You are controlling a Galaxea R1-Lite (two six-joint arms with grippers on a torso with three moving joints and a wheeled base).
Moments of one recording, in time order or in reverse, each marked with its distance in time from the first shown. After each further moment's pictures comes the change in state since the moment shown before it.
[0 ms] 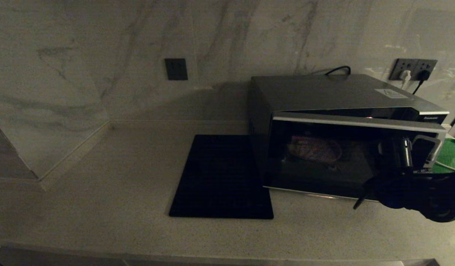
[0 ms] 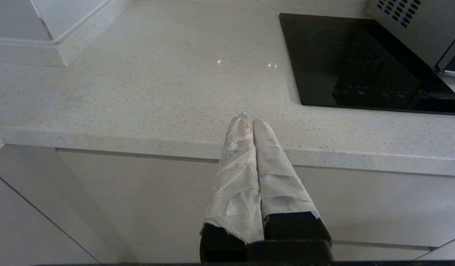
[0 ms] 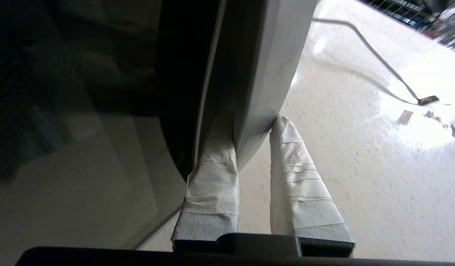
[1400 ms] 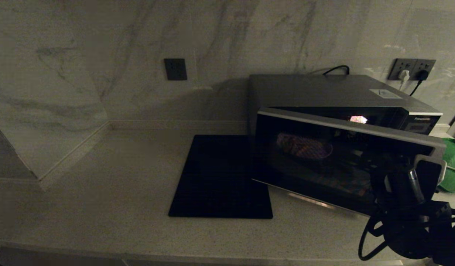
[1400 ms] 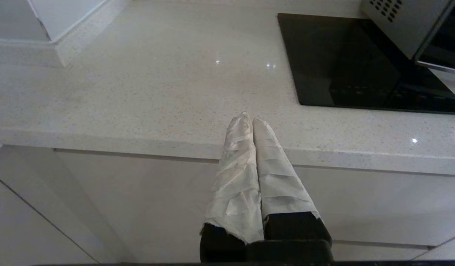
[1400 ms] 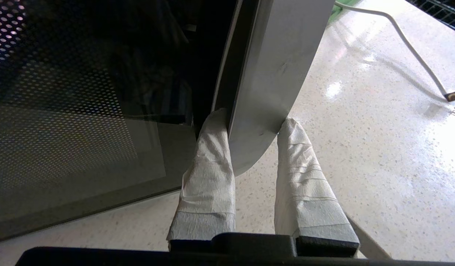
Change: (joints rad) left arm 0.000 0.000 0.000 0.000 0.000 0.000; right arm 0.272 -0.172 0.231 -0.001 -0.010 0.067
